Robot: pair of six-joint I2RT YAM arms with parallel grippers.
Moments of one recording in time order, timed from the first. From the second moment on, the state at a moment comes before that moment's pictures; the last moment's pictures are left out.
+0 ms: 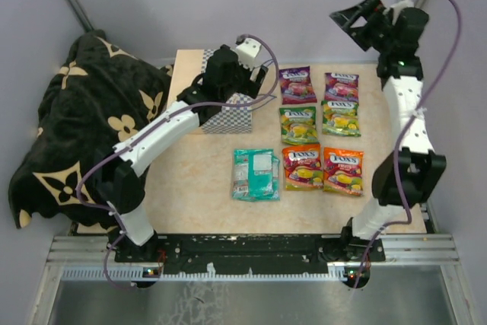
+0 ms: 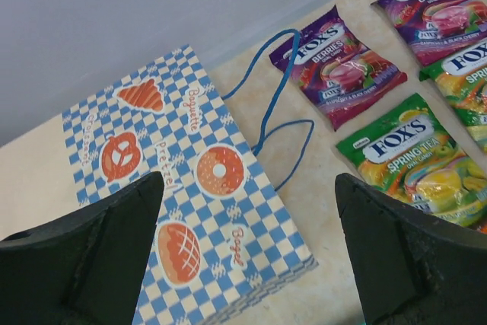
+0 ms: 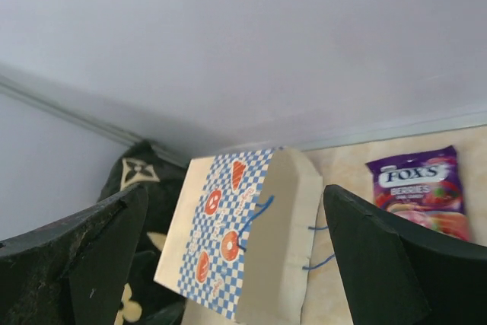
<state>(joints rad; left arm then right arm) -0.71 1.72 1.63 -0.20 -0.25 0.11 -0.06 1.74 1.82 -0.13 -0.54 0.74</state>
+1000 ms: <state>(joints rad) -0.71 2.19 2.03 -0.15 -0.24 0.30 -0.21 1.35 1.25 0.15 -0.66 0.94</state>
